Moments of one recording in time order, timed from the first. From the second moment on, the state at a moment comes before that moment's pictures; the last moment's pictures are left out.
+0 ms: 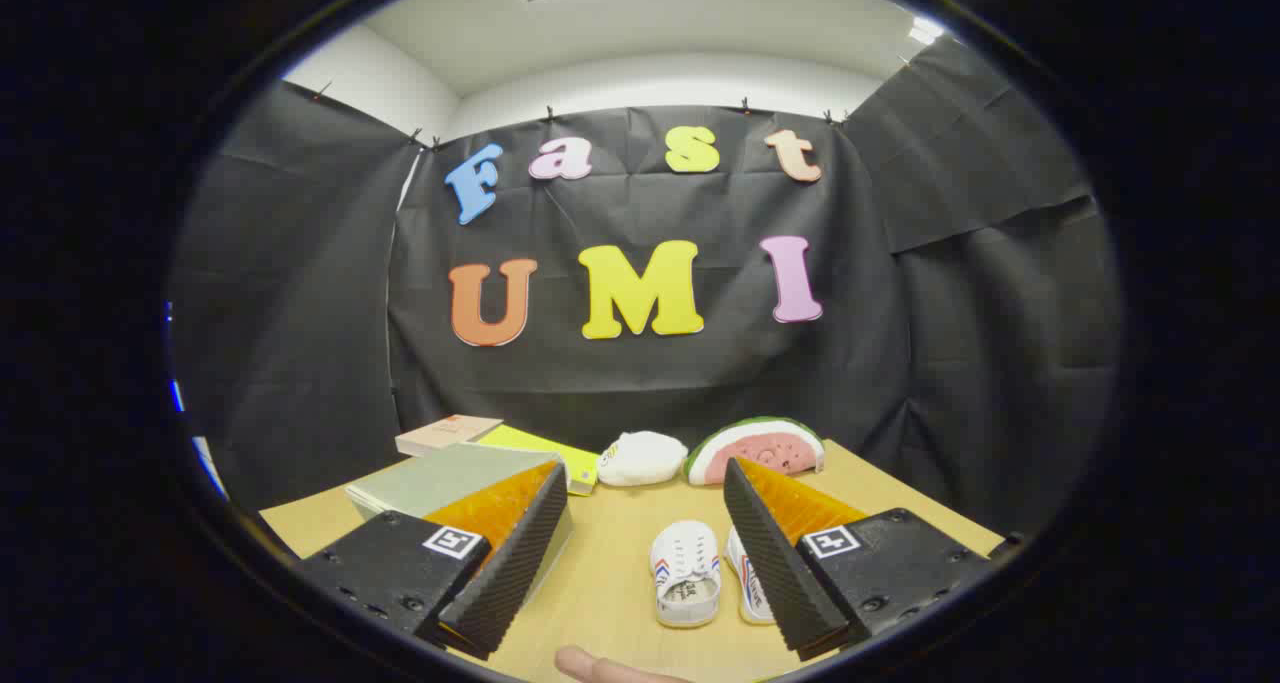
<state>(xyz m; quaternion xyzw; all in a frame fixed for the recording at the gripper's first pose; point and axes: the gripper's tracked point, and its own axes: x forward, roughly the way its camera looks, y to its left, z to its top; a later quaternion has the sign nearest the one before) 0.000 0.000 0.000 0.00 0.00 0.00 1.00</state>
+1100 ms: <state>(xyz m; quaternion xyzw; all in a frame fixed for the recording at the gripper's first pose) 0.020 -0.018 0.006 0.12 0.09 0.08 0.99</state>
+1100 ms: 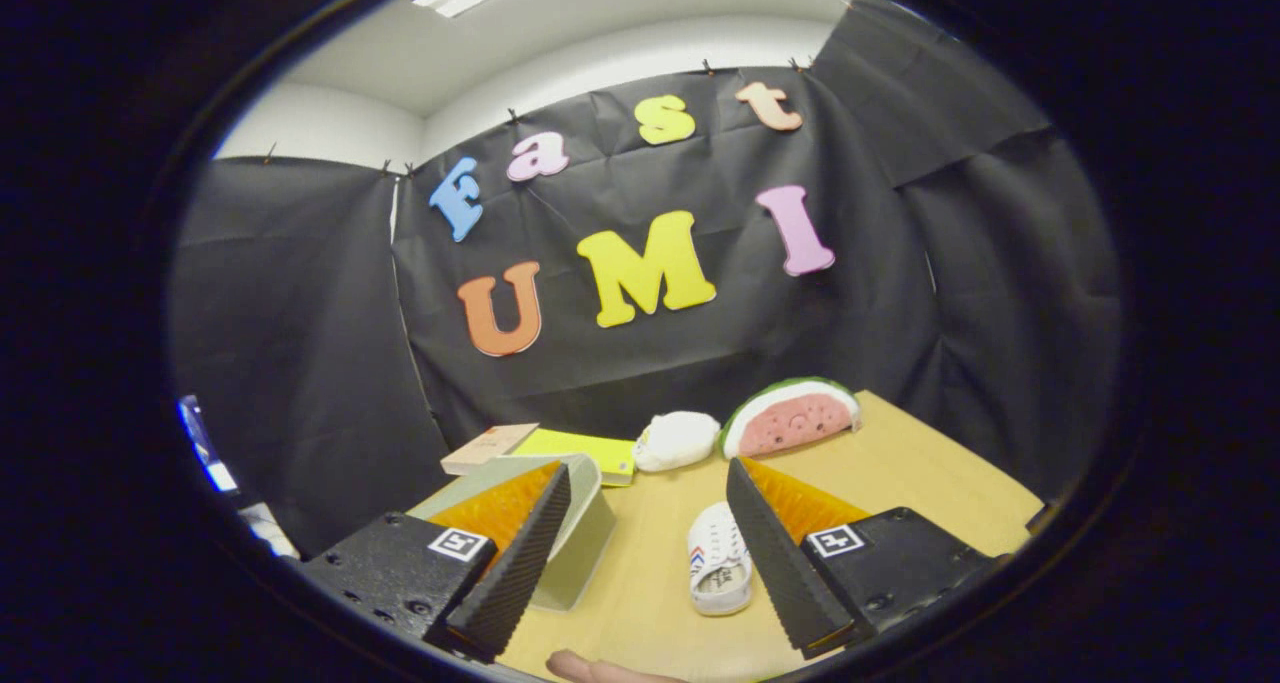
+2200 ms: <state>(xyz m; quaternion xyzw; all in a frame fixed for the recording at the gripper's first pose) 0.213 0.061 -0.090 0.37 0.35 0.31 0.80</state>
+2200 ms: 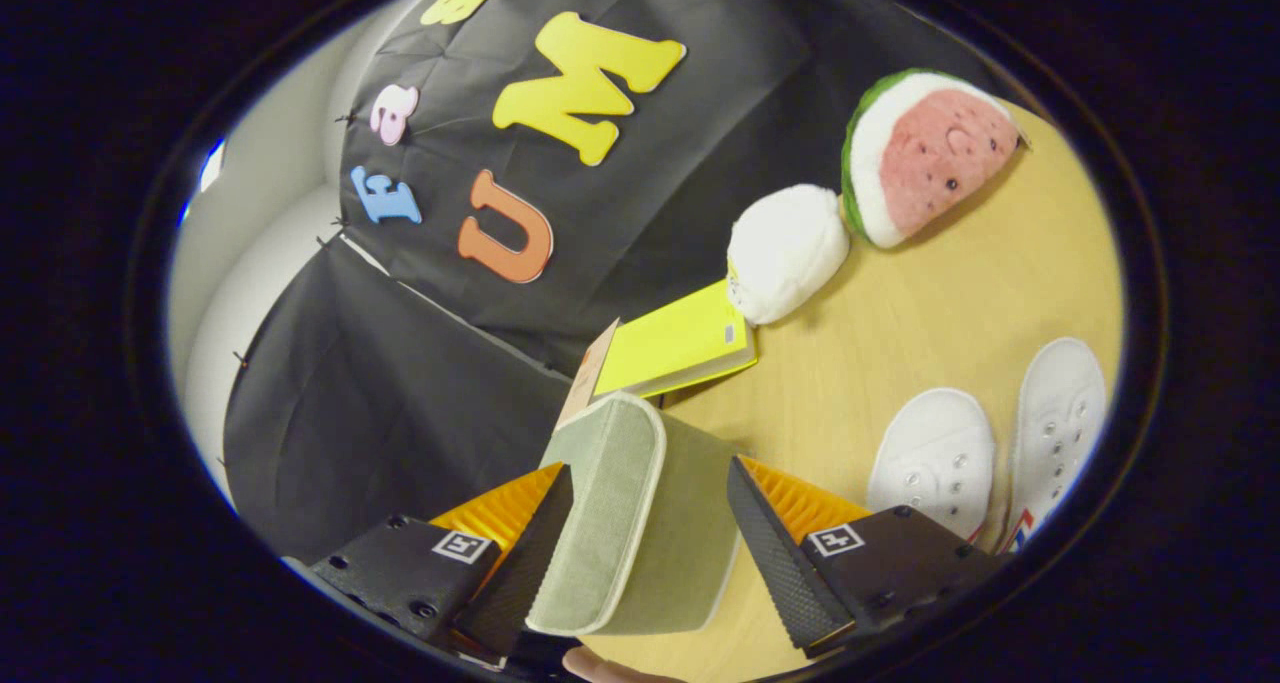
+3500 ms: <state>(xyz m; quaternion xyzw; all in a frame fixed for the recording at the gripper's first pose) 0.212 0.114 -0.102 0.49 0.43 0.42 0.63</state>
